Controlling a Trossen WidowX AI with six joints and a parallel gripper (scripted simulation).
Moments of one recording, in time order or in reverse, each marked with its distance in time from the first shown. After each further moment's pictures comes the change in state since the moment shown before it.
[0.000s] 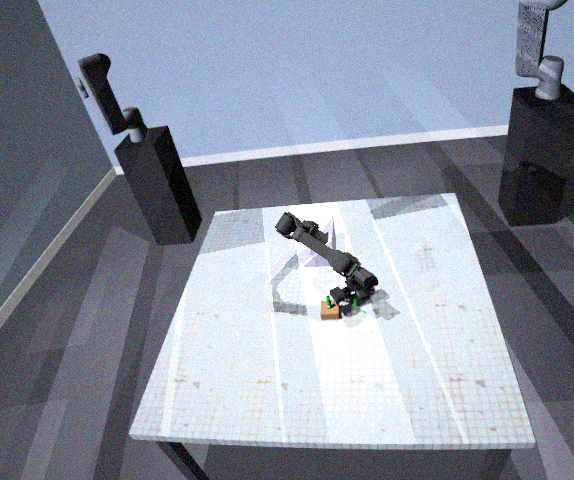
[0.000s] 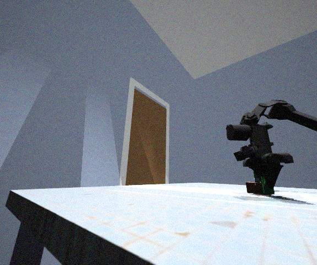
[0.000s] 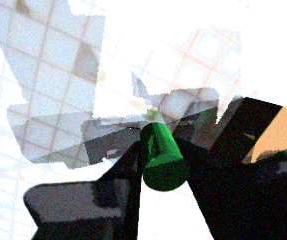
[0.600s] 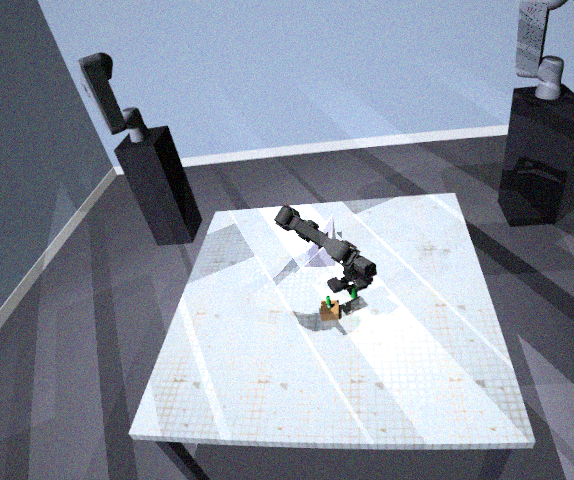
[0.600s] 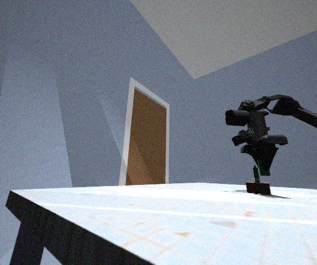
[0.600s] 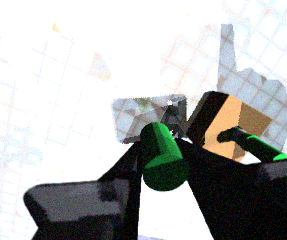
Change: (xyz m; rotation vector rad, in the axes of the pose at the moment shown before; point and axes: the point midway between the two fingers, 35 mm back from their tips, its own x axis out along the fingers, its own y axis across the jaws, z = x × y) arm -0.055 -0.004 0.000 -0.002 -0.008 0.001
